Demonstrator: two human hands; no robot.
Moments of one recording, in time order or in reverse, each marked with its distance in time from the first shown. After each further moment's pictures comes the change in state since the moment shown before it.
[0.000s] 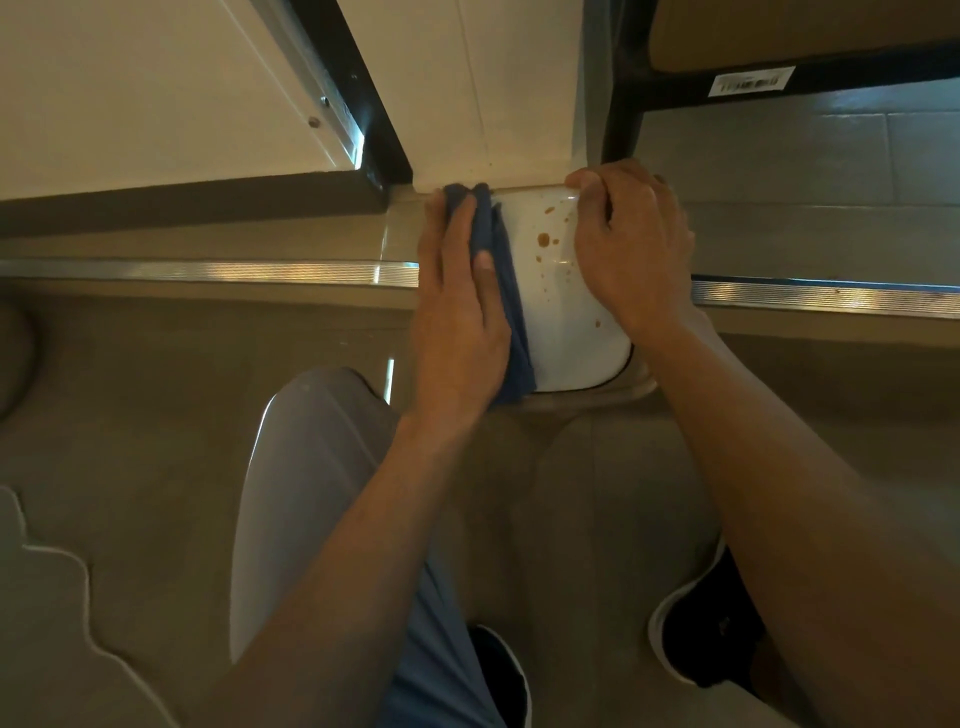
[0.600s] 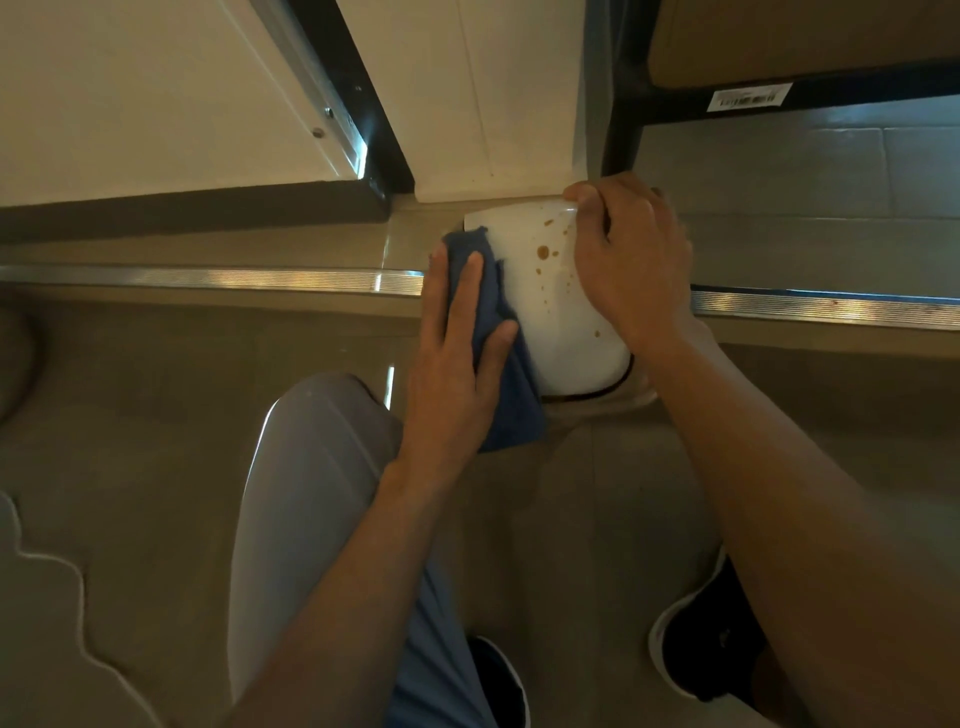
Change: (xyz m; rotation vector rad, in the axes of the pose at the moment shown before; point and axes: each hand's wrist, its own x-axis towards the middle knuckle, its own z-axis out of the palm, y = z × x) left_hand -0.030 -0.025 -0.007 0.039 -0.140 0.053; right_hand 0.000 0.000 0.001 -0.019 0.005 -0.028
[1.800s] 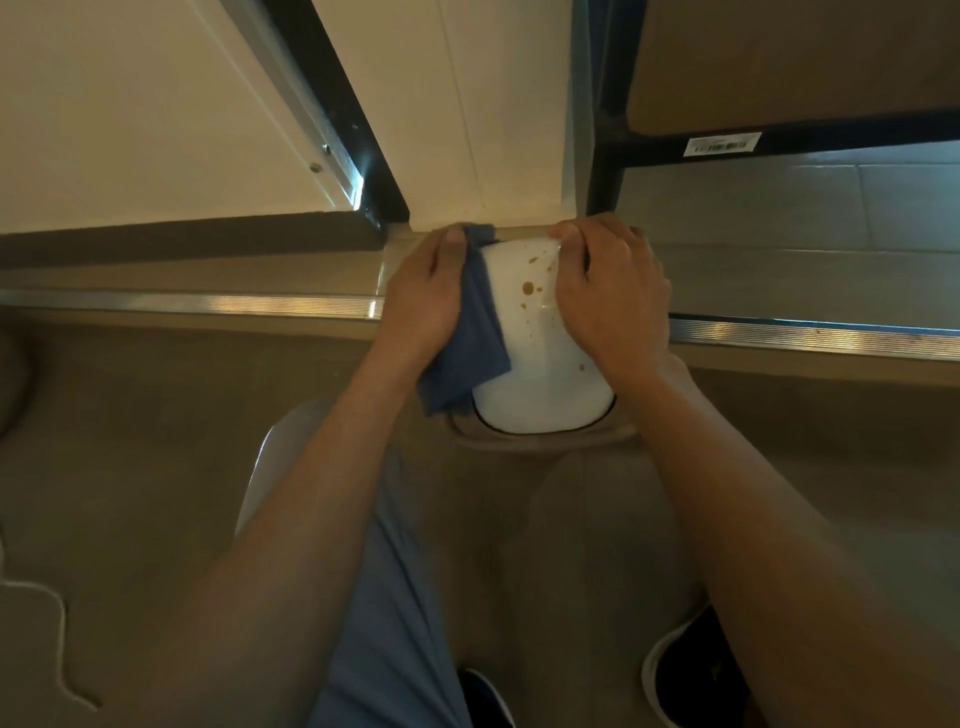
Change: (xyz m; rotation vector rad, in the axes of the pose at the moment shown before) left_hand 0.099 0.008 -0.020 -0.209 -0.094 -0.326; right_hand 0.001 -0.003 0.001 -0.022 -0.016 0.027
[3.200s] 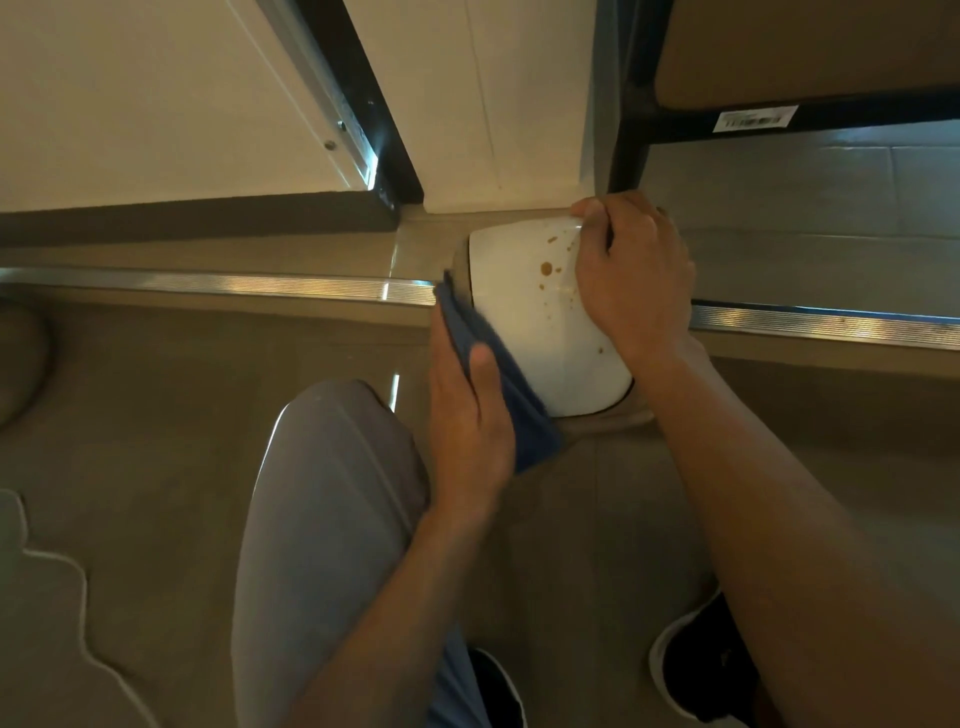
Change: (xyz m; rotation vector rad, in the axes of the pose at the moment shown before) left_hand -0.115 -0.042 0.048 -0.177 0.215 -0.024; right_hand 0.000 -0.001 0.002 0.018 0.010 0.010
